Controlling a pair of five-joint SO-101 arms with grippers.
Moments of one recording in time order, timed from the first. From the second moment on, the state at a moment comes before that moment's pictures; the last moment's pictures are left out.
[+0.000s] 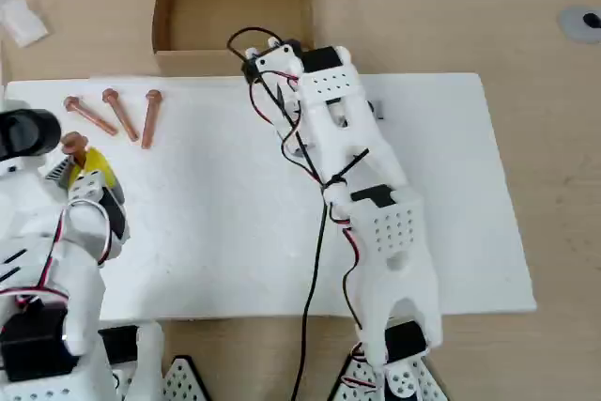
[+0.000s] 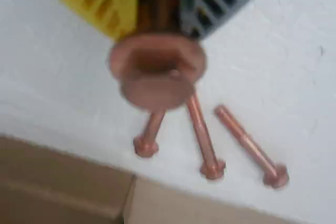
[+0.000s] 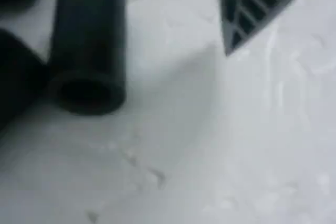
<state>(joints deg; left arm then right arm) -12.7 -75.3 38.4 71.3 -1.1 -21.2 44.9 -37.4 90.5 5.4</state>
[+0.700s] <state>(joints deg) -12.5 -75.3 38.4 71.3 -1.1 -21.3 46.5 -36.0 95.6 14.1</state>
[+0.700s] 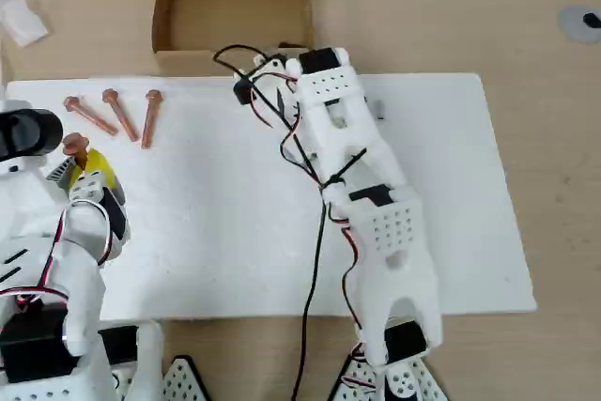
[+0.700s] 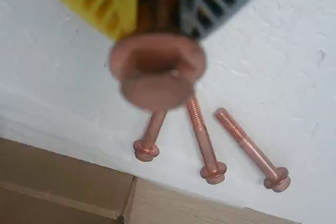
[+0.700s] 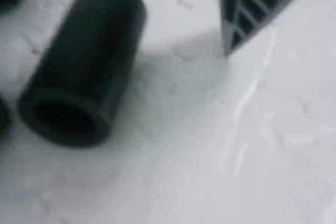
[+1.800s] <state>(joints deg) -12.5 -75.3 38.4 71.3 -1.1 -23.8 51.7 -44.9 100.3 19.3</state>
